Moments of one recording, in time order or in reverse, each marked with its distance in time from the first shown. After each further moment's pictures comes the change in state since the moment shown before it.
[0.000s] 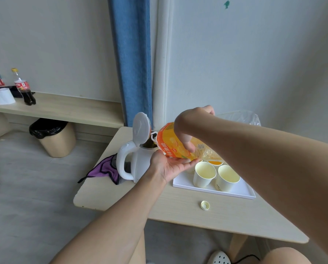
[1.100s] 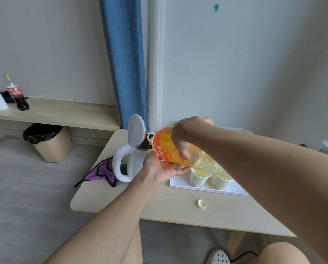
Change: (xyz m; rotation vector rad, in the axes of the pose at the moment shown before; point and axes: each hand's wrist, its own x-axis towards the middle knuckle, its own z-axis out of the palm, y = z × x) left_hand -0.007 0.001 -0.005 0.132 0.065 -0.017; right_hand -0.003 0.001 0.018 0.160 -0.066 -0.023
